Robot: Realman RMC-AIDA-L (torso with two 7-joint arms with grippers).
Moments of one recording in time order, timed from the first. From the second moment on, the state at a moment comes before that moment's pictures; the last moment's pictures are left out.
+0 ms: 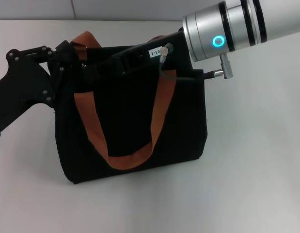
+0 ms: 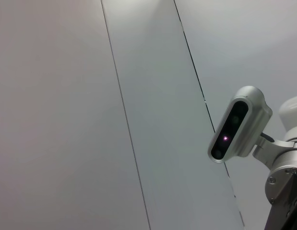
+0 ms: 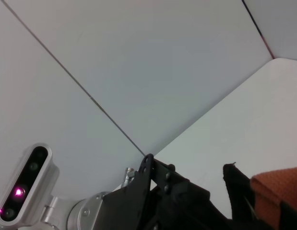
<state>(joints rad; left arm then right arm) -0.41 -2.07 0.37 0.29 1.67 1.83 -0.50 0.91 2.08 -1.38 -0.78 -1.67 -1.30 2.27</state>
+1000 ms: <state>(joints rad) -0.41 -2.07 0.37 0.27 1.67 1.85 -0.50 0.90 2.08 -1.38 -0.77 -1.66 -1.30 2.27</state>
